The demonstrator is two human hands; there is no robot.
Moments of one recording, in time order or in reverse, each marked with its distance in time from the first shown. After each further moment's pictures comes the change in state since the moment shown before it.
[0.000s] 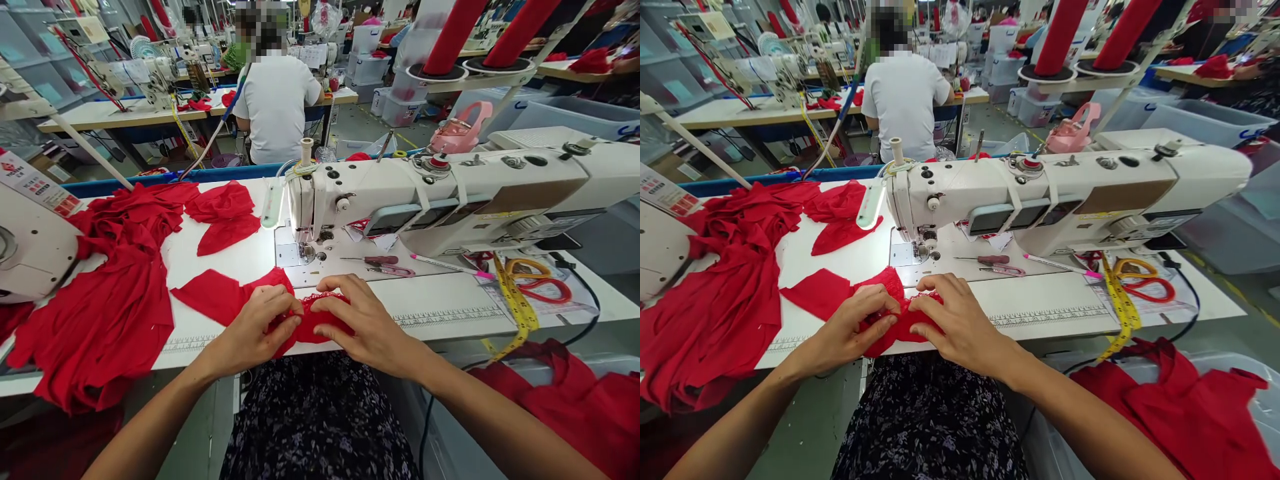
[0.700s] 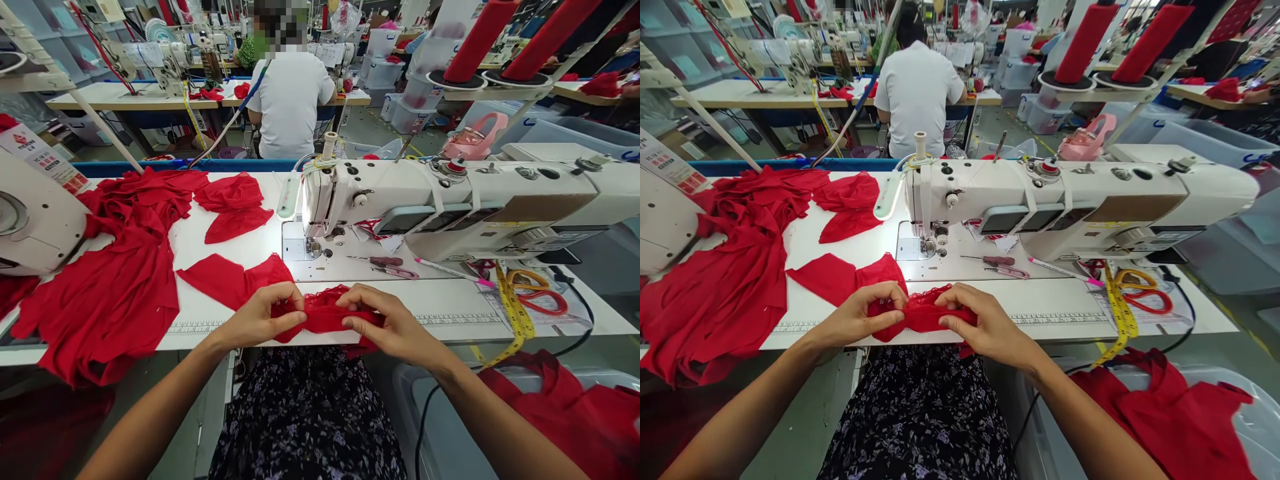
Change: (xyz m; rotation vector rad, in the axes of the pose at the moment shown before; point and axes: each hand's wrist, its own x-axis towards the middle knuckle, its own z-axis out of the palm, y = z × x) left_hand -0.003 -0.015 0.007 -0.374 -0.013 -0.126; right_hand -0.014 0.011 -0.010 0.356 -0.089 0.233
